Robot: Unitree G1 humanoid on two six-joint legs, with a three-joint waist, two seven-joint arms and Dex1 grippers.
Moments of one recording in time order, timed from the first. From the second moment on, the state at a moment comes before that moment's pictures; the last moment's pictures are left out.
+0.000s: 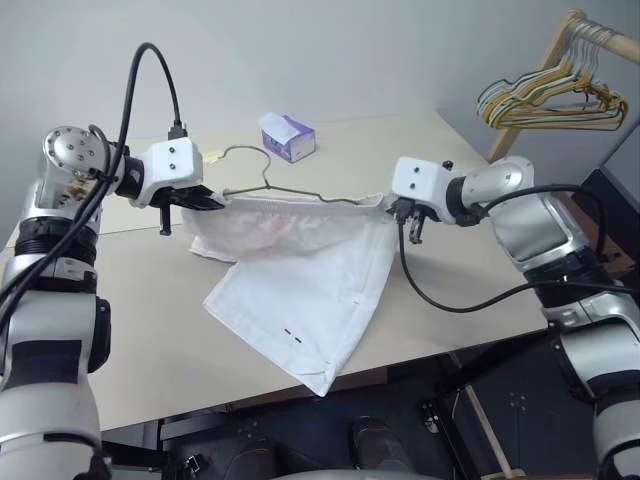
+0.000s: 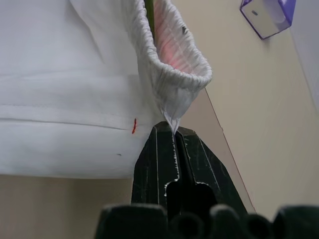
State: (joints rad) left arm -1.13 0.80 -0.19 0.93 0.13 -0.28 -1.44; right arm -0.97 -0.72 0.45 0.21 -0.10 0.44 0.98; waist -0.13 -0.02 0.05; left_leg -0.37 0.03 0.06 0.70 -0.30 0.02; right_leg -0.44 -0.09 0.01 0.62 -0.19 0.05
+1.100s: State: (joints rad) left arm -1.17 0.75 -0.19 0.95 0.15 -0.28 -1.36; right arm -1.04 -0.55 0.44 0.22 -0.22 0.18 1.00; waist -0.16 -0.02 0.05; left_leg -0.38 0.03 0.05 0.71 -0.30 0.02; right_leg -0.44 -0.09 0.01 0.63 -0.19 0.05
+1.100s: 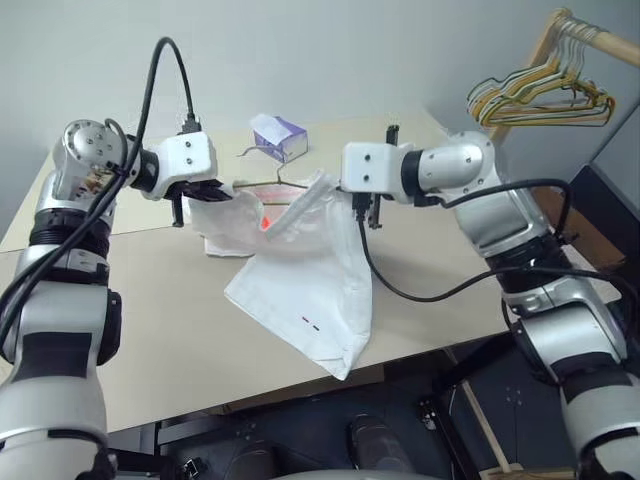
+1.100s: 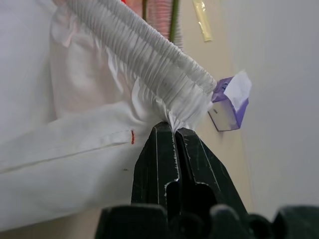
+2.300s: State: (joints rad) left arm -1.14 0.75 -0.18 0.92 0.08 -0.30 -1.44; right arm -1.04 -0.47 0.34 0.39 -0.06 0.38 1.10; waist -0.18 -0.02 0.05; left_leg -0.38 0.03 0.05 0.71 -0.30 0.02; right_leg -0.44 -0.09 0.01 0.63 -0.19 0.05
